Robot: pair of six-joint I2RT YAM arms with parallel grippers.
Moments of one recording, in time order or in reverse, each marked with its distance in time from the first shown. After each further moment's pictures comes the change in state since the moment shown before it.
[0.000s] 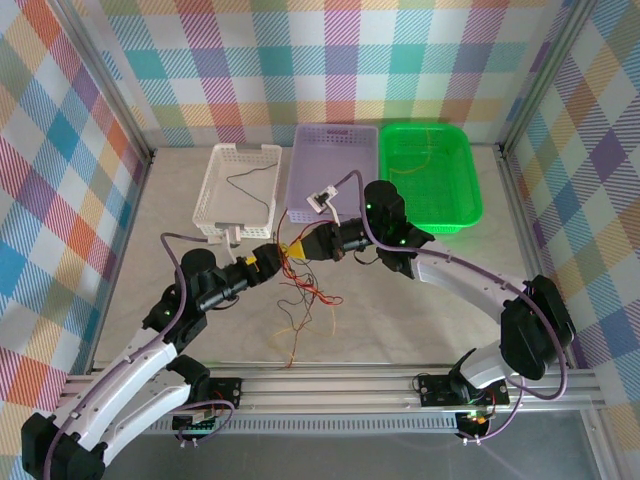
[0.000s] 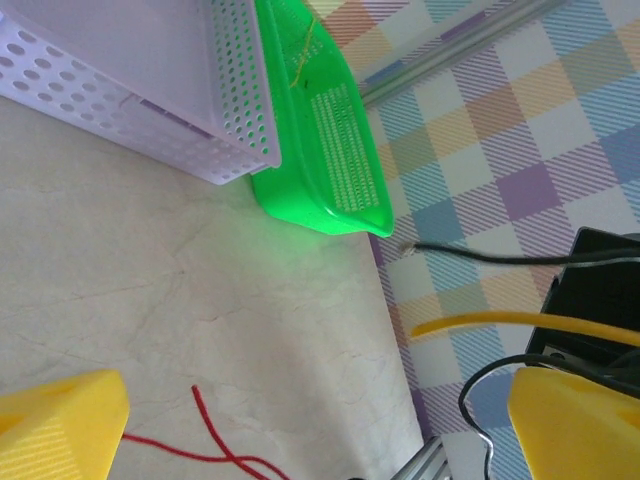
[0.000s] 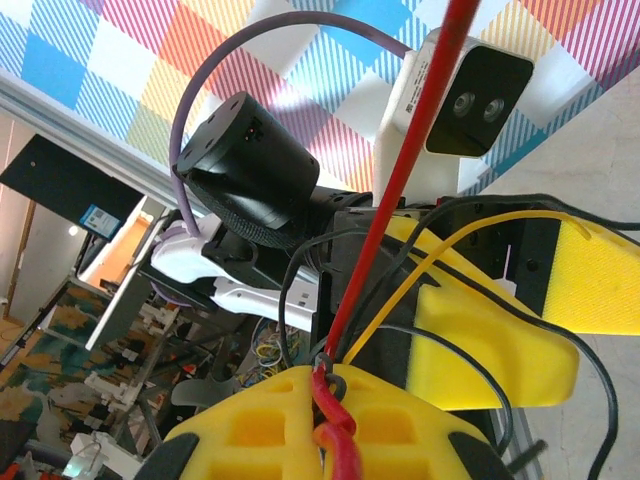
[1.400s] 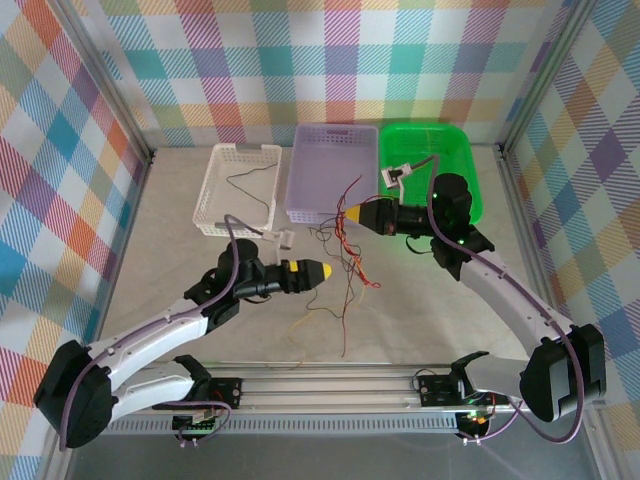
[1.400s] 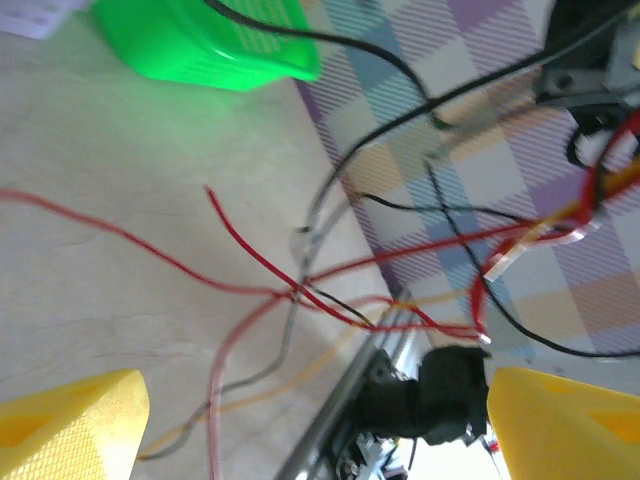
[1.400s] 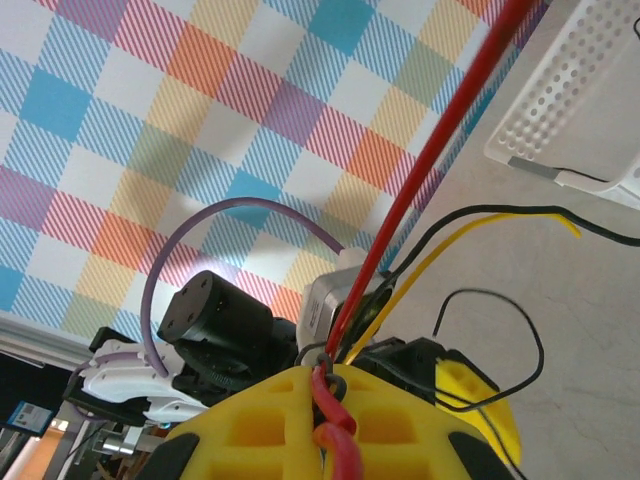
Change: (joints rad) left arm -0.199 0.356 0.069 0.236 0.226 0.136; right arm -0.342 -0.251 -0.122 -0.151 0.114 0.090
